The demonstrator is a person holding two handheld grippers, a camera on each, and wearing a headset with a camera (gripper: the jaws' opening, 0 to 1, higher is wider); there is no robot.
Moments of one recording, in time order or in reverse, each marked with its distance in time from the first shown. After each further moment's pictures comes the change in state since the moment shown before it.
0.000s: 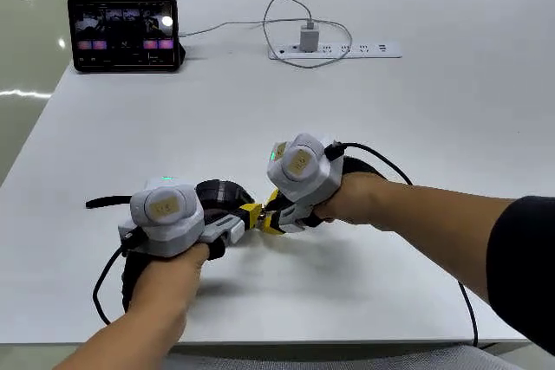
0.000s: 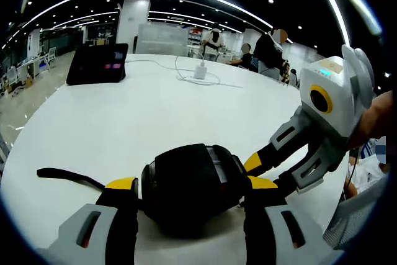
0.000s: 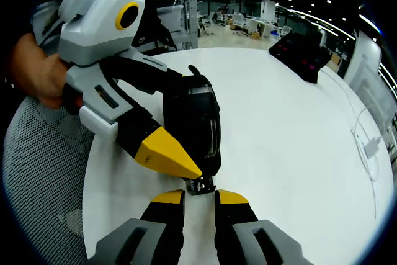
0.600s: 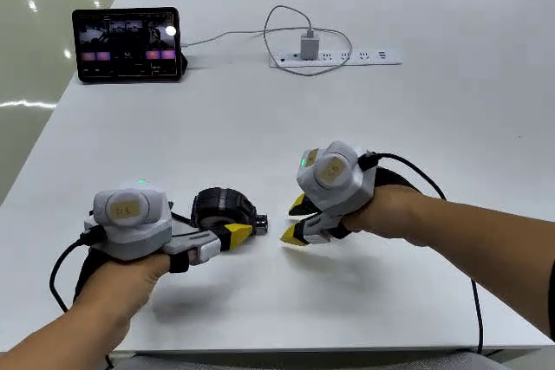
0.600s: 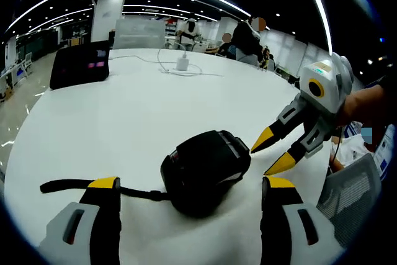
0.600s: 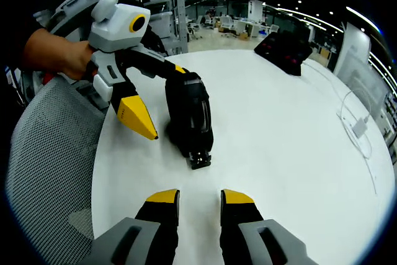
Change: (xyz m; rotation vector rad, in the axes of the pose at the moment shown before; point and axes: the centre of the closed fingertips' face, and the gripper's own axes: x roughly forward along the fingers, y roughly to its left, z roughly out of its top) left arm -0.023 0.012 -0.013 0.086 0.093 -0.169; right arm -0.036 0.005 -0.024 0.073 -0.037 -0.042
